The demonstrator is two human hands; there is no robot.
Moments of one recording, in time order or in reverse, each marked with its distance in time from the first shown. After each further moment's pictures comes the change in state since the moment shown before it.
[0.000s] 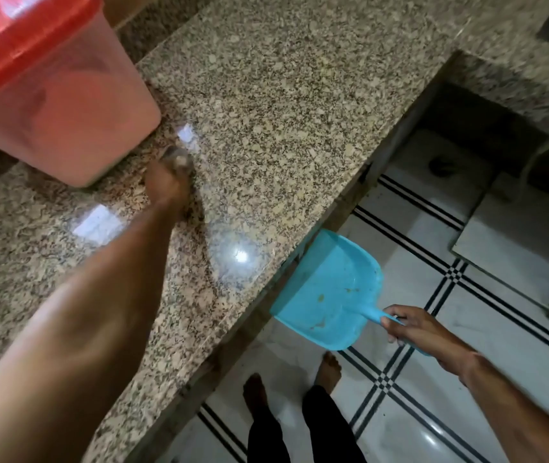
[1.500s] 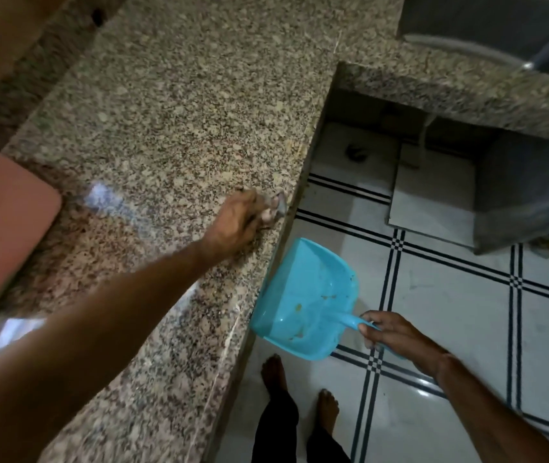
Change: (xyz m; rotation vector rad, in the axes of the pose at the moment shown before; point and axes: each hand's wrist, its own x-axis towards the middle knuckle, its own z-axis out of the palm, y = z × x) left_hand -0.018 0.121 0.117 -0.088 -0.660 1.008; right_hand -0.015 -0.004 0.023 0.203 0.207 0.046
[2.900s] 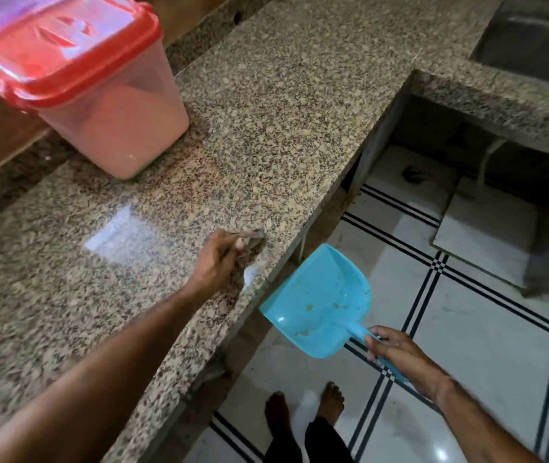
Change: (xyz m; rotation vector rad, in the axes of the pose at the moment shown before) left_hand -0.306 0.067 0.003 -0.222 0.296 -0.482; right_hand -0.104 0.080 0.099 0.045 -0.104 -0.064
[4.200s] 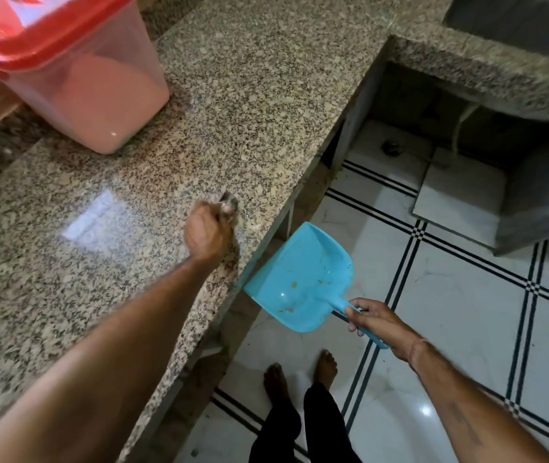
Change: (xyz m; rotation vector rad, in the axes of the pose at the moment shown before) left_hand -0.005 0.004 0.012 0.274 0.244 -0.351; right_hand -0.020 0.018 0.046 -0.048 0.049 0.019
